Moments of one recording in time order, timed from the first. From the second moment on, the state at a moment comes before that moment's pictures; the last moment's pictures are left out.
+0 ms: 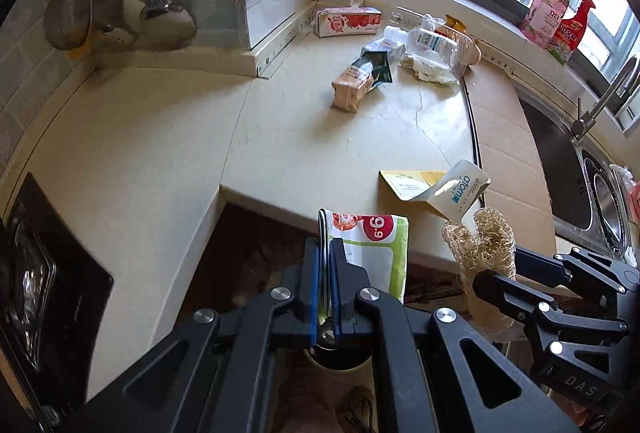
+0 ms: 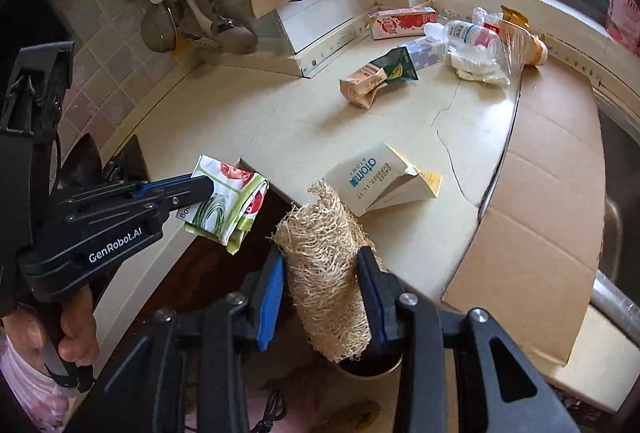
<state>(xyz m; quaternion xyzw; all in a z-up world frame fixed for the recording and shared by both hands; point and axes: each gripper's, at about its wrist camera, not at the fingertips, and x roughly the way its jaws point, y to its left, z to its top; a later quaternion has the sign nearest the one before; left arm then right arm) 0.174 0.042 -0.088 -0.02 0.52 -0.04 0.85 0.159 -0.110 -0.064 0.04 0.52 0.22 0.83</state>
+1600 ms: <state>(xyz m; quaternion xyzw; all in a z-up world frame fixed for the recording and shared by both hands) 0.127 0.005 -0.475 0.02 0.68 -0.04 0.74 0.075 -0.121 -0.478 0.16 0.71 0.10 0.68</state>
